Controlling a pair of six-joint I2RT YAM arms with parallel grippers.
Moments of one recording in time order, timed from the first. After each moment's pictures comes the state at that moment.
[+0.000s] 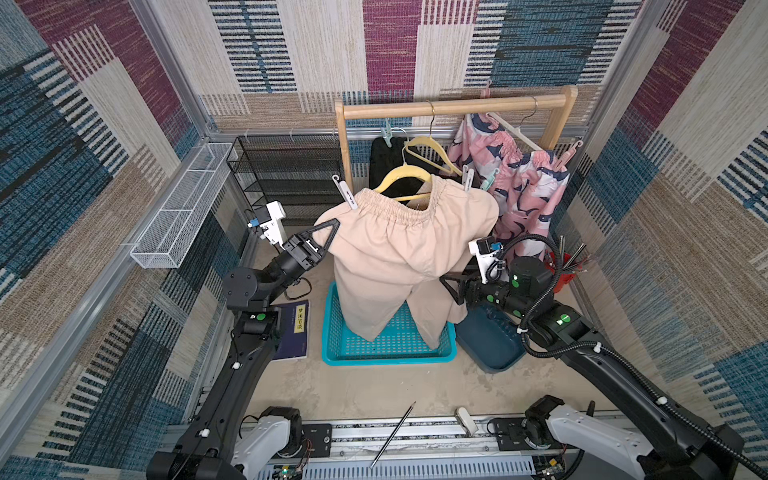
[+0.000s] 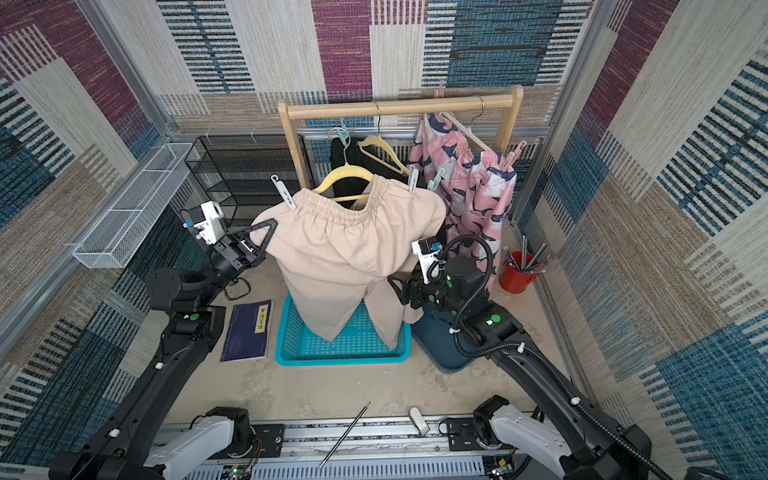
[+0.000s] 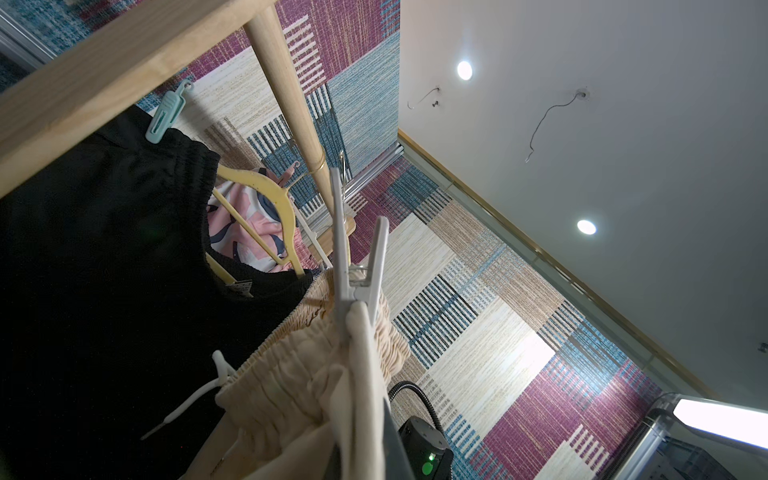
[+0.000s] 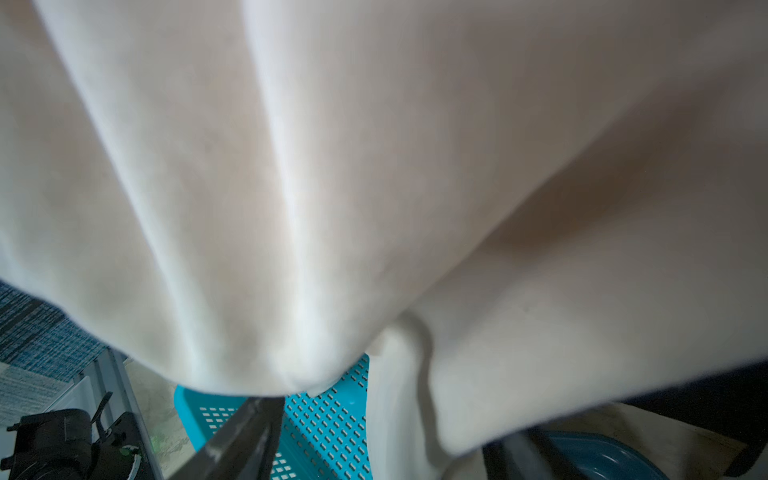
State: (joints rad) left arm -0.11 1.01 0.86 0.74 0.74 -1.32; right arm 0.52 0.97 0.92 -0.26 -0.24 0.25
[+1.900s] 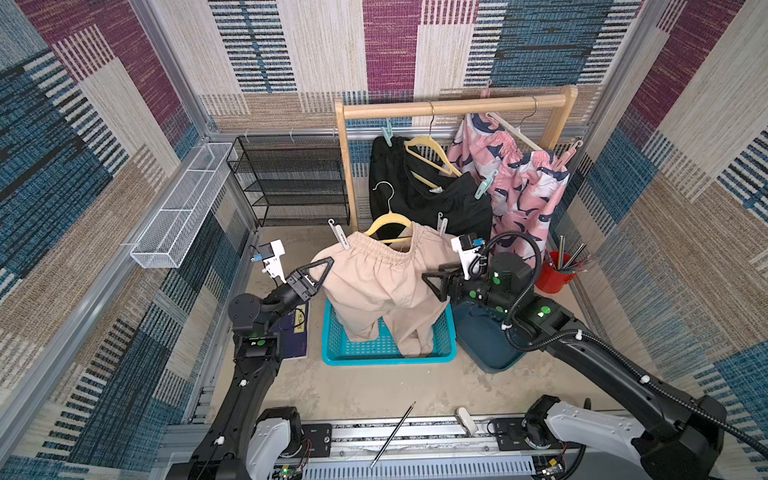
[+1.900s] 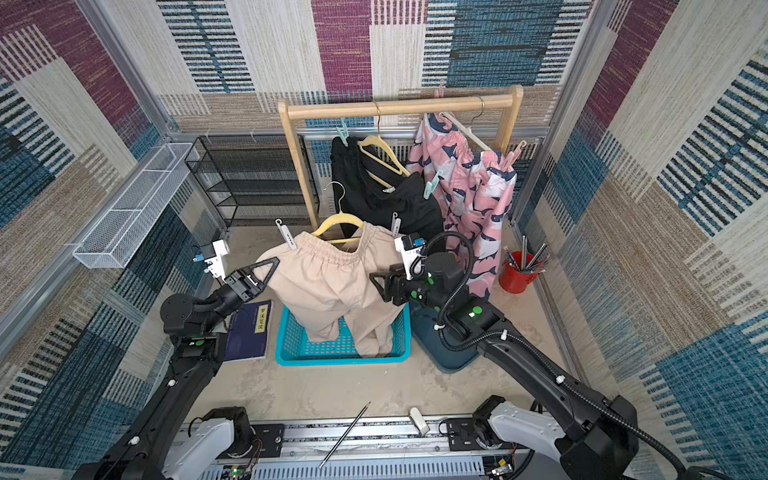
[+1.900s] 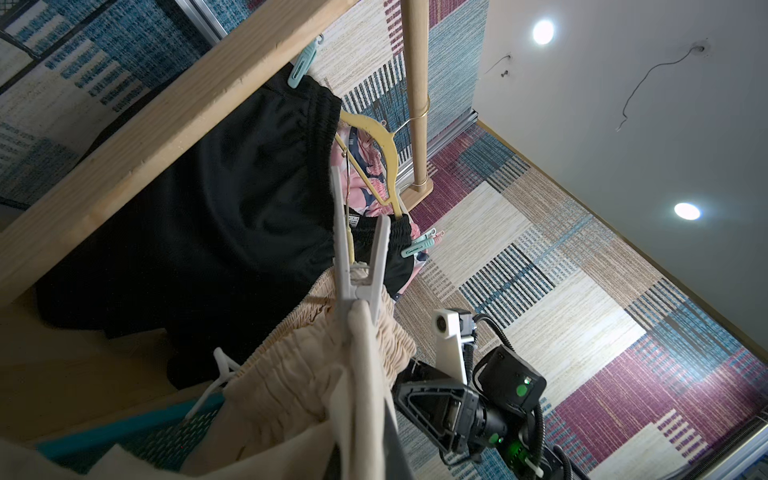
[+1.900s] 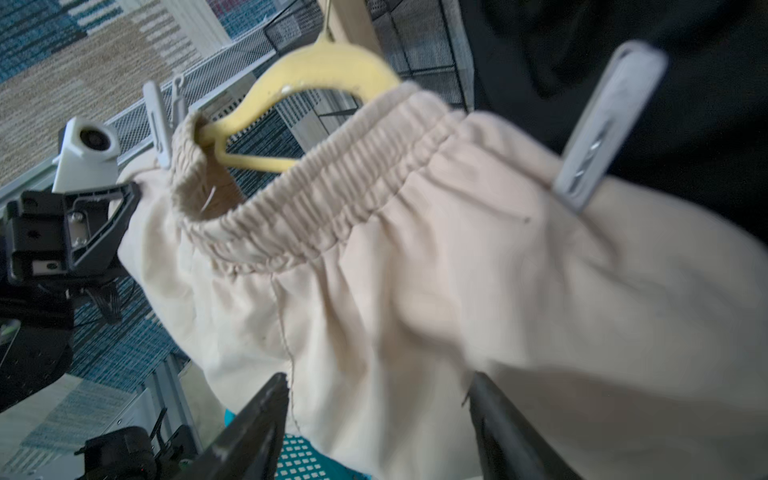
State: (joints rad) left arm 0.05 0.92 0.54 0.78 0.88 -1.21; right arm 0.55 1.08 1.01 -0.21 -0.24 0.36
